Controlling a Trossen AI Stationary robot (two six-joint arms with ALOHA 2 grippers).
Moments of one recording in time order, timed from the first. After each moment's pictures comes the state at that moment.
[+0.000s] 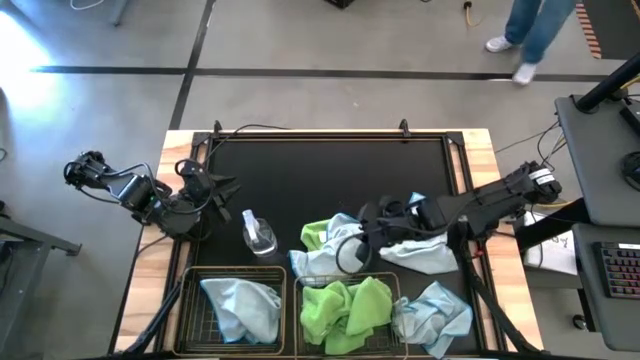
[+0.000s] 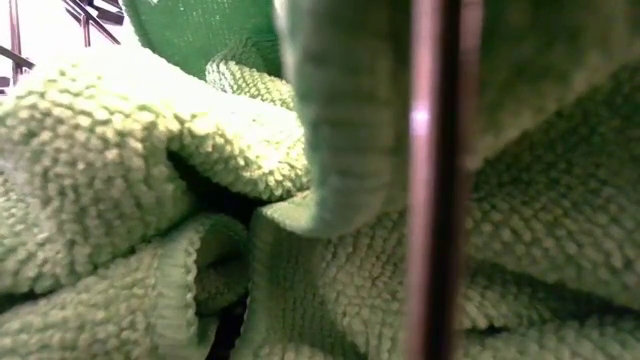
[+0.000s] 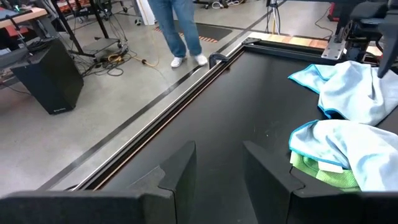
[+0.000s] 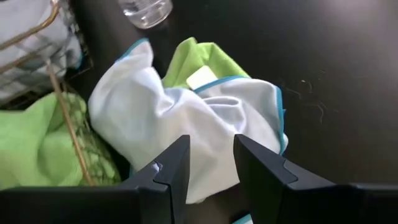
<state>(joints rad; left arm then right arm) -0.48 0.75 0.92 -0.91 -1.01 -0.56 0.28 1.49 1.25 -0.73 0.29 0.69</state>
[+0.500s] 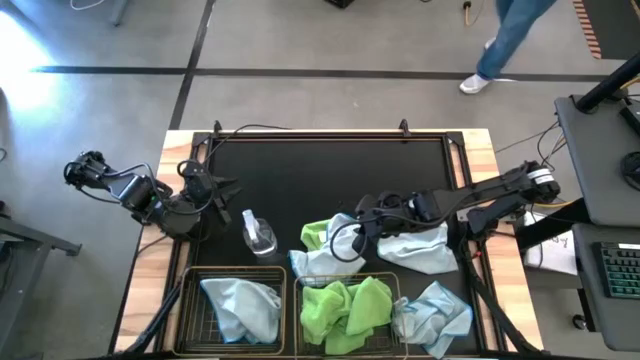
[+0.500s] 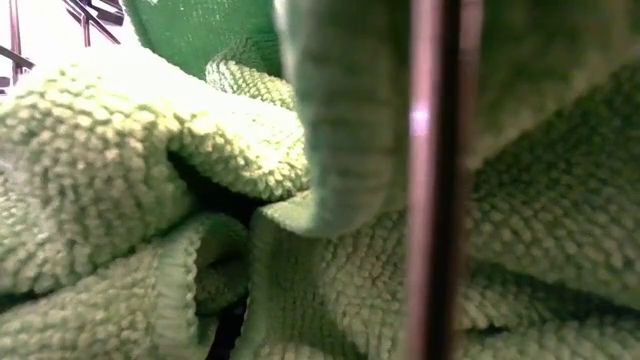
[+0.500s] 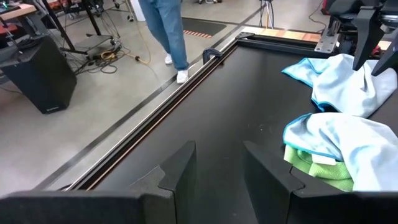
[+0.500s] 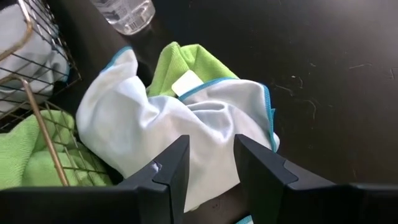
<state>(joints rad) -0.48 0.75 0.92 -0.91 -0.98 -0.55 0.21 1.49 1.25 -0.73 0.25 0.71</state>
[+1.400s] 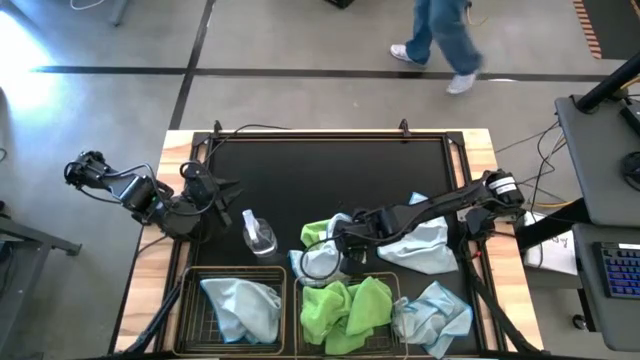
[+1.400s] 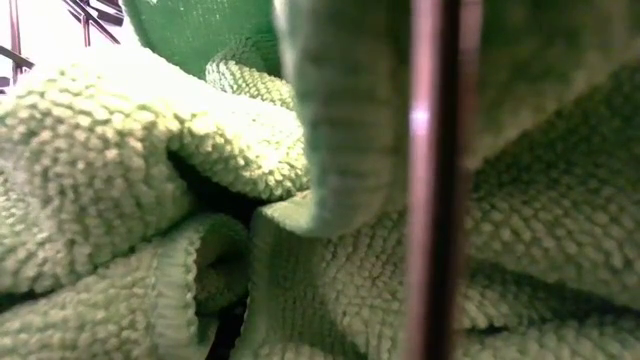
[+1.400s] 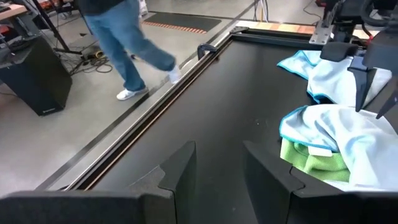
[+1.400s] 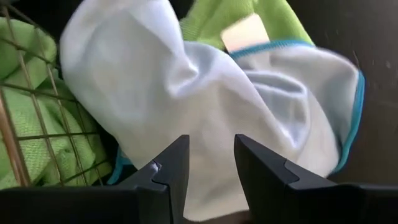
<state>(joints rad) -0.48 0.76 0.92 -0.91 -0.95 -0.53 0.21 1.79 1.39 -0.75 0.07 0.49</state>
